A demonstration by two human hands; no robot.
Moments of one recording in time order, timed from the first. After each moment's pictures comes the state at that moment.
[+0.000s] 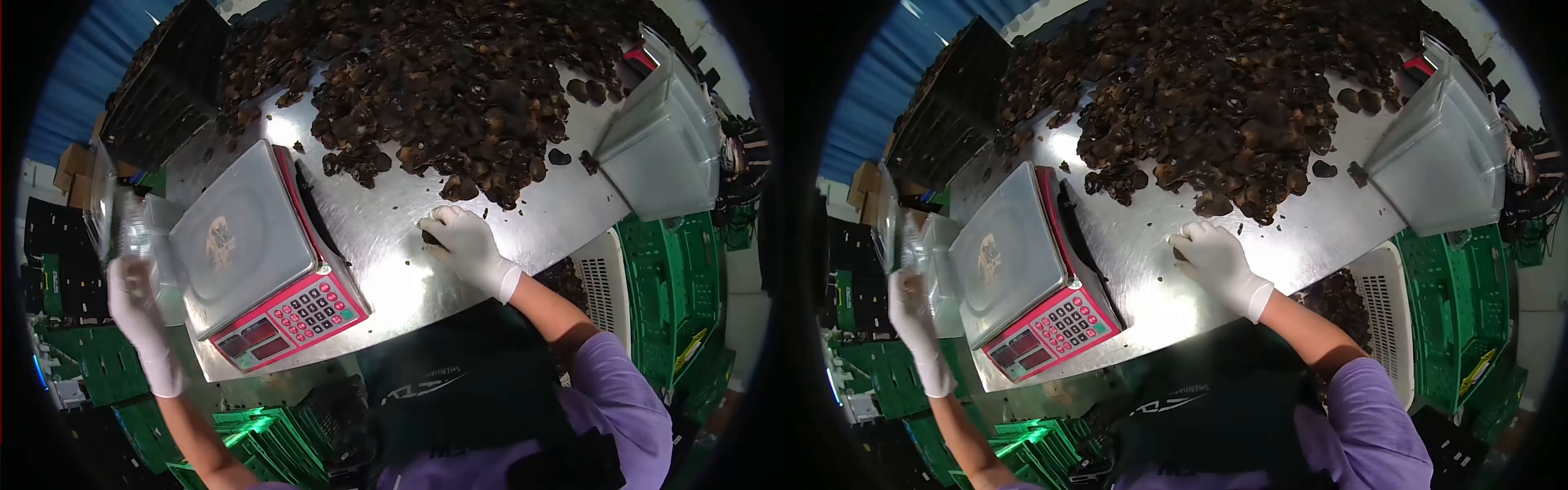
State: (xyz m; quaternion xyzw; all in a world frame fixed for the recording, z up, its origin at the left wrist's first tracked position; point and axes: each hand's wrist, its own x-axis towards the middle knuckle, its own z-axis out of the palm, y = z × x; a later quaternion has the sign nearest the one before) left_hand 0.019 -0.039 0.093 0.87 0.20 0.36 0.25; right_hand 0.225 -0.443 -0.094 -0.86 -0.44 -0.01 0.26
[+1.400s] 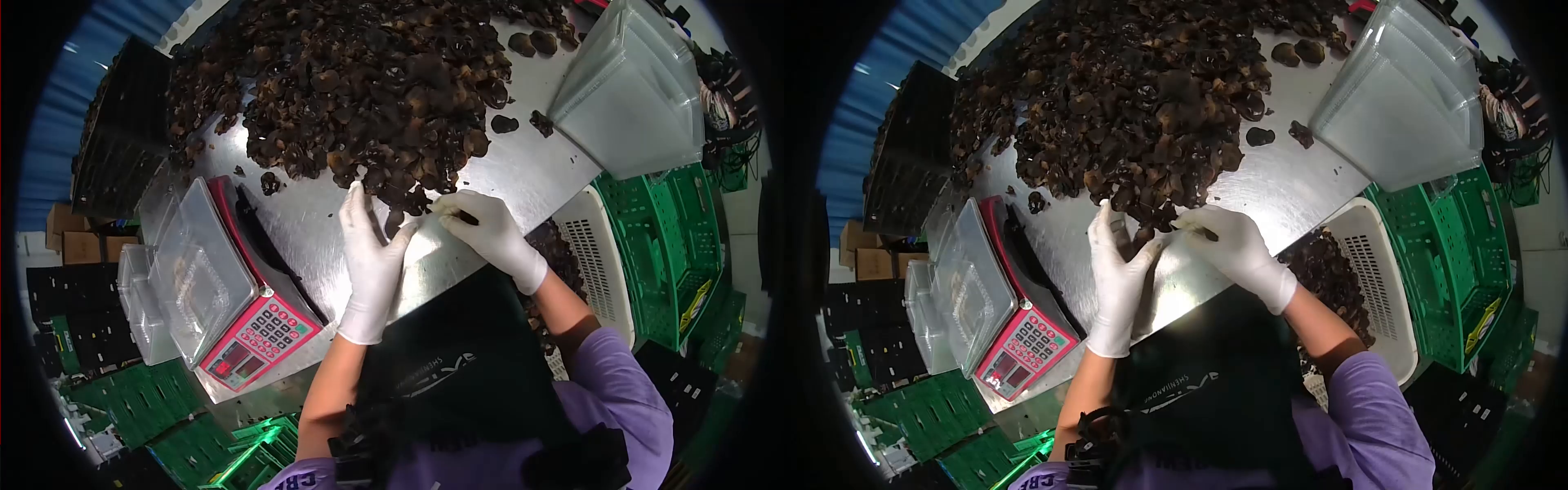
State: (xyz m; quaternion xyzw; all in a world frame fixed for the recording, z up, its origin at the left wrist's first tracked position) left_hand 0.183 -0.363 -0.084 0.80 0.12 0.15 0.56; right_hand 0.238 -0.539 -0.070 -0.78 -0.18 0.15 0.58
